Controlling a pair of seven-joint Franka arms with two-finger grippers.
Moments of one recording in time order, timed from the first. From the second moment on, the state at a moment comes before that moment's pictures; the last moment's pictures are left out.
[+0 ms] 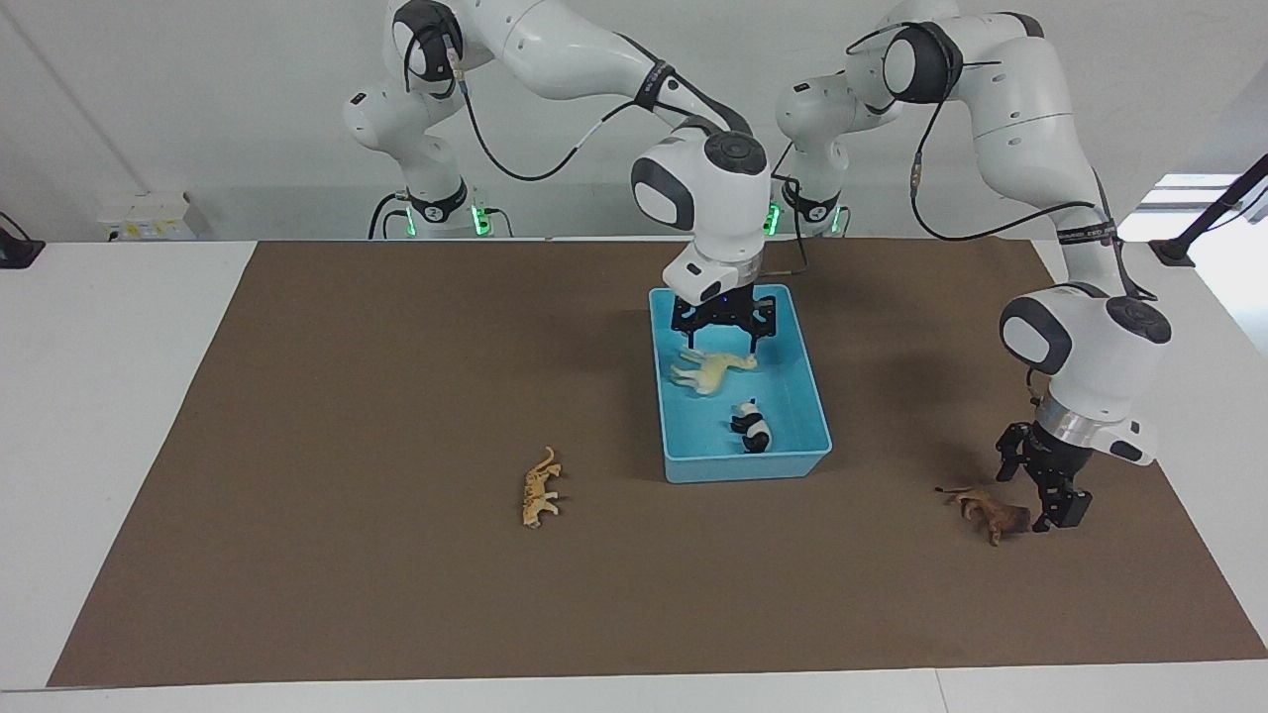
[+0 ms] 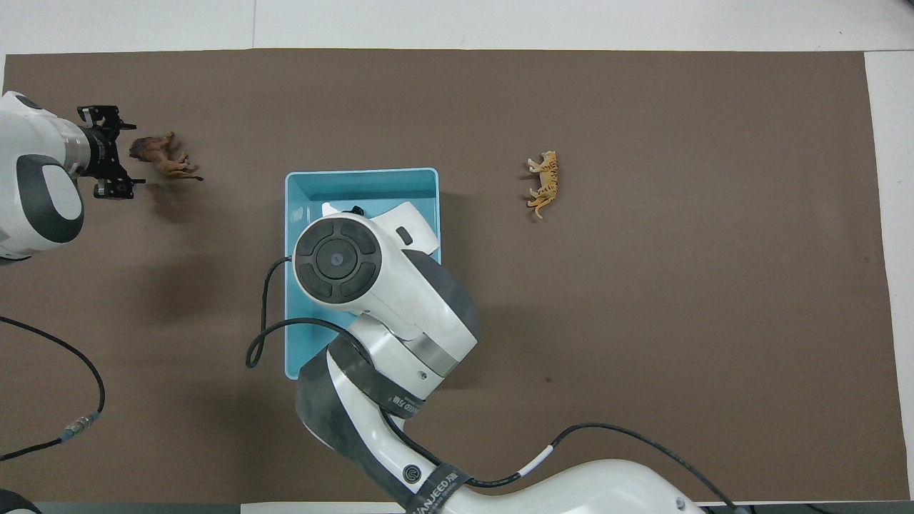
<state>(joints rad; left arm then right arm) 0.16 0.56 -0.03 -1.68 -0.10 2.53 -1.35 0.77 0.53 -0.03 -1.34 0.03 1.98 0.98</state>
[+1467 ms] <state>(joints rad) 0.16 0.59 -0.05 -1.52 -0.08 2.24 -1.35 0.36 0.62 -0.04 -1.53 0.03 2.34 0.45</state>
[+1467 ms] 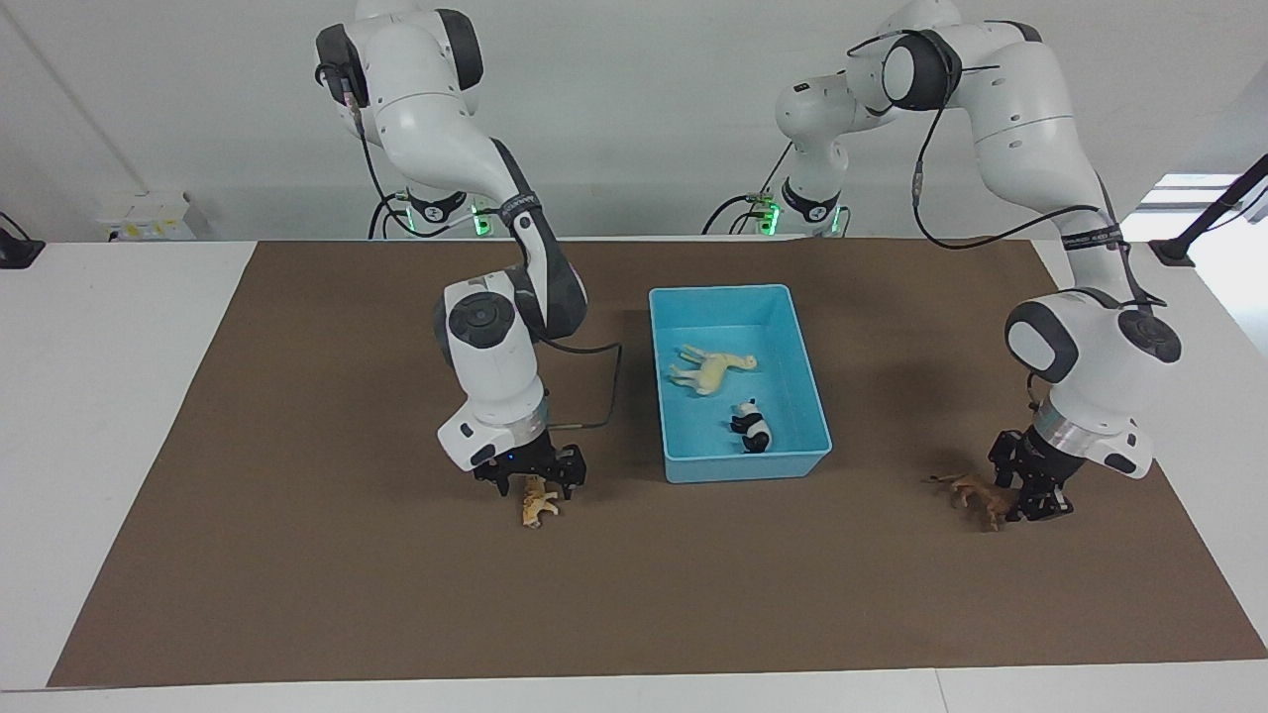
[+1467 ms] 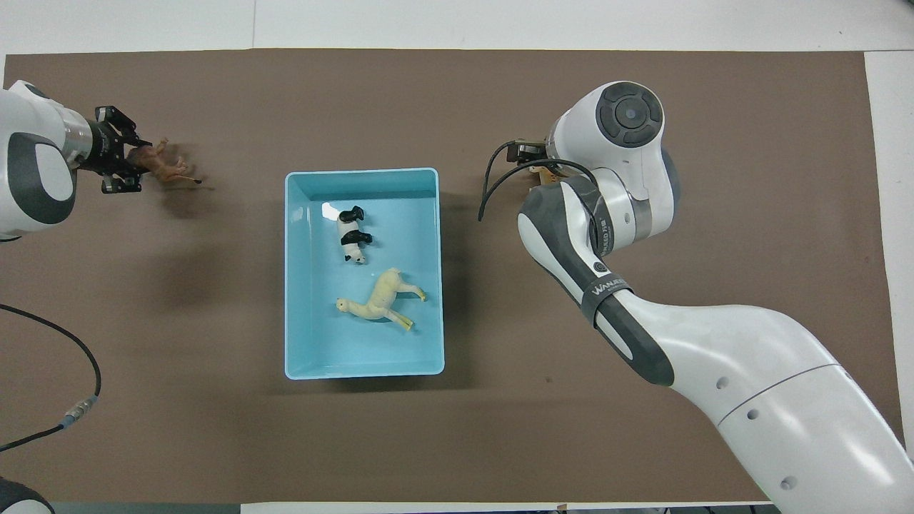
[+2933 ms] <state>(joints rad) -0.24 0.15 -0.05 -1.75 -0.06 1.91 -1.13 0.39 0.64 -0.03 -1.50 0.04 2.28 0.46</state>
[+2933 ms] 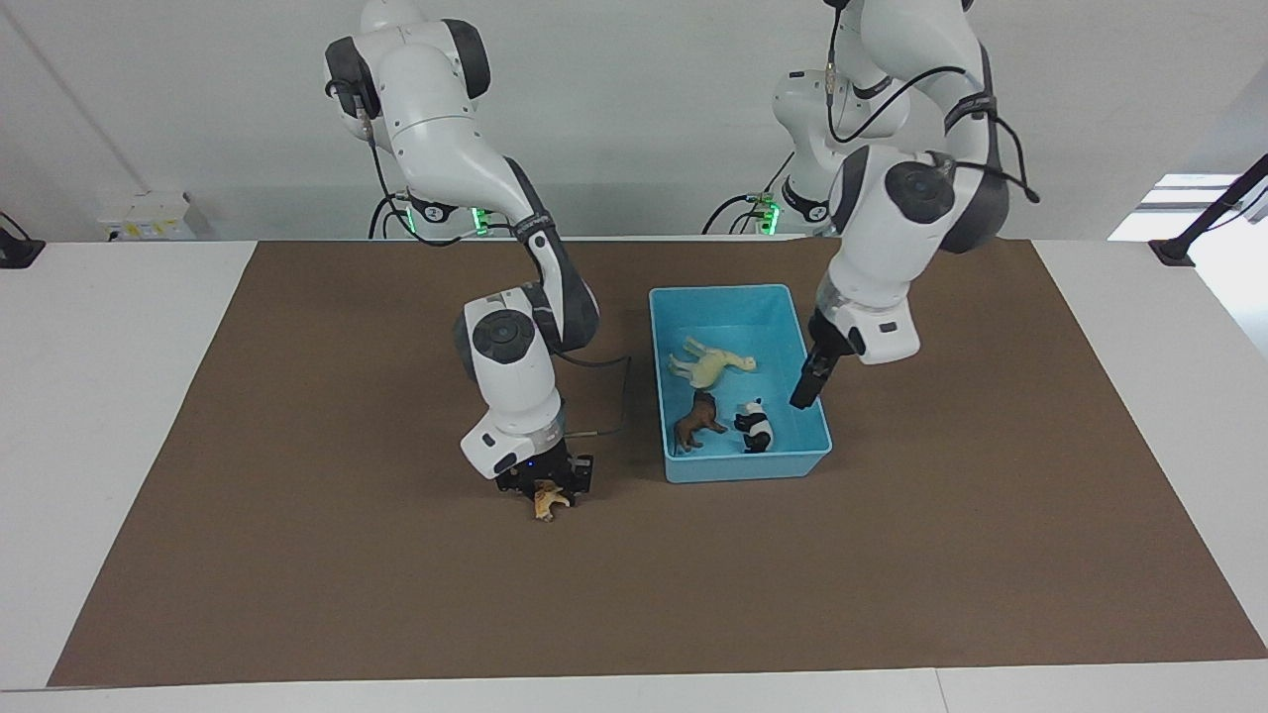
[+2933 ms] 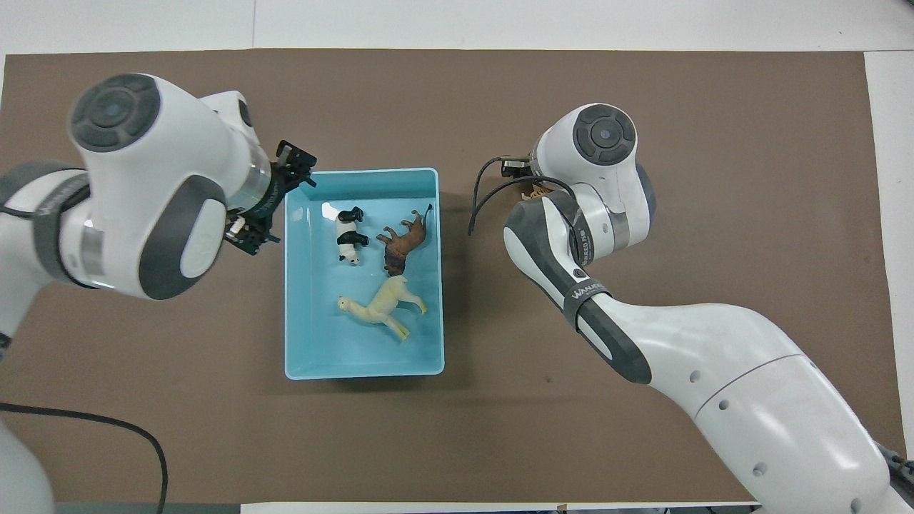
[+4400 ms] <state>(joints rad) 0.01 0.01 -0.04 -1.70 0.00 1.54 -0.03 0.78 0.55 -0.06 -1.24 0.01 2.01 1.01</state>
